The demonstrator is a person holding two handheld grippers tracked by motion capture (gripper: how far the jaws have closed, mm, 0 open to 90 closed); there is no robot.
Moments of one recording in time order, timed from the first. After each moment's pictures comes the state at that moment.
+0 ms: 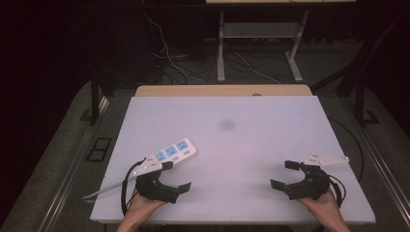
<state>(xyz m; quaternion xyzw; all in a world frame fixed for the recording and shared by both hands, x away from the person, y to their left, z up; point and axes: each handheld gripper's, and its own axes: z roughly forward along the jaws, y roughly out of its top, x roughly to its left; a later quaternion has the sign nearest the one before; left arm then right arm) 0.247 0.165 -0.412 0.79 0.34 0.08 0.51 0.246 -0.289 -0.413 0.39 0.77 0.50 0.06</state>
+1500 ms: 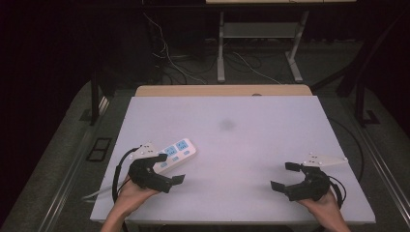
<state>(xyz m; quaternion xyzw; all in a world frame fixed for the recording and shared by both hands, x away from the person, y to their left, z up) 0.268 0.177 -0.379 0.82 0.34 0.06 0.46 0.245 -0.290 -0.415 0.39 0.78 0.49 0.06</state>
